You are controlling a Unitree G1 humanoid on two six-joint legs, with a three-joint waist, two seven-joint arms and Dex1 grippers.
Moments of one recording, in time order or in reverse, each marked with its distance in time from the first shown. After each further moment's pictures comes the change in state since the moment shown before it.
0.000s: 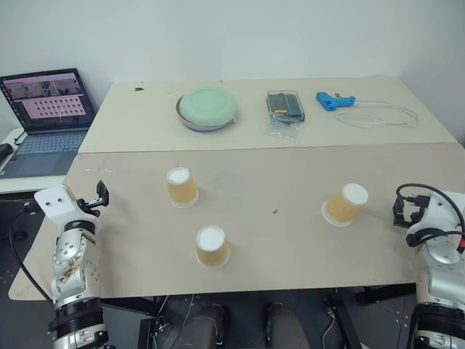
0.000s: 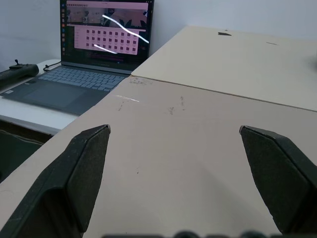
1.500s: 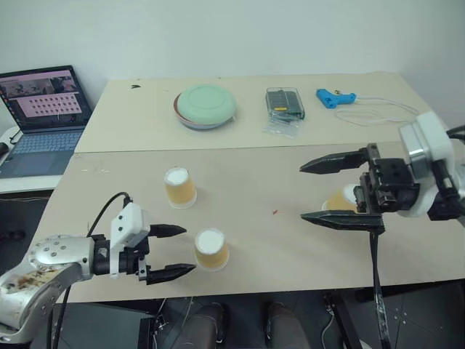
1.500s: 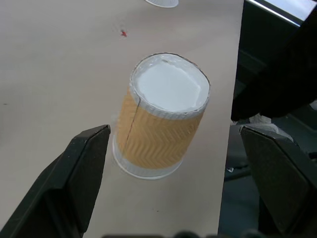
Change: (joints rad) left arm 0.303 0.586 -0.315 -0.688 -0.372 0.429 -0.987; right arm -0.273 -0.495 0.234 -0.671 0.821 0.450 1.070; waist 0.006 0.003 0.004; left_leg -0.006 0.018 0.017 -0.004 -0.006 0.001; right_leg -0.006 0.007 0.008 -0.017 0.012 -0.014
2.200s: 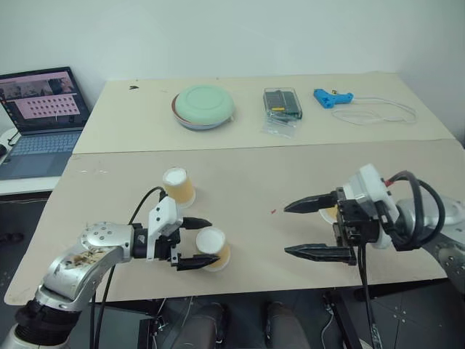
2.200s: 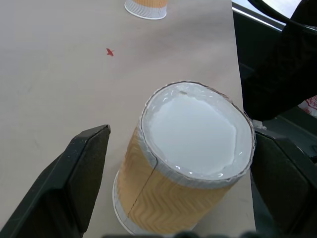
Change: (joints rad) left arm -0.261 -0.154 -0.224 0.148 0.130 -0.014 -0.003; right arm 0.172 0.056 0.107 -0.071 -0.112 0.015 -0.031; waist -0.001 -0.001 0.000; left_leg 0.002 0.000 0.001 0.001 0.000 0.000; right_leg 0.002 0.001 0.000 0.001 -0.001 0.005
